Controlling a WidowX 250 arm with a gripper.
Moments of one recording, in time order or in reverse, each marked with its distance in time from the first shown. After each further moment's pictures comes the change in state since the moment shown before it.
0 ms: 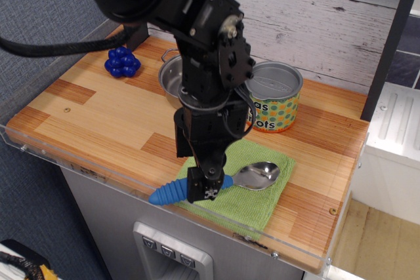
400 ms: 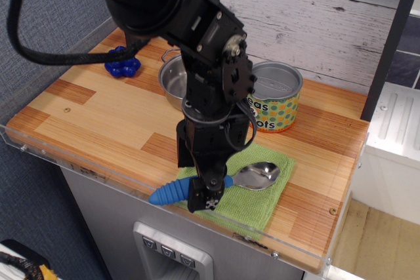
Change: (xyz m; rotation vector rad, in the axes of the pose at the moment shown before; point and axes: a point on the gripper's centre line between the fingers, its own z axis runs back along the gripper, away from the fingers) arm 0.001 -0.003 -0.013 -0.010 0.024 -0.002
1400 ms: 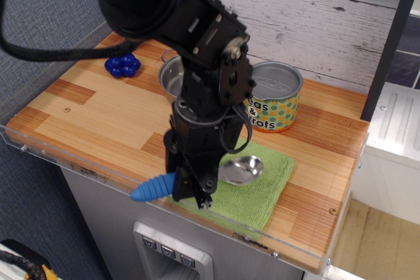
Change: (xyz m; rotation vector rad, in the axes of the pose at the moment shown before) arm -0.014 -0.004 0.016 0.046 0.062 0.109
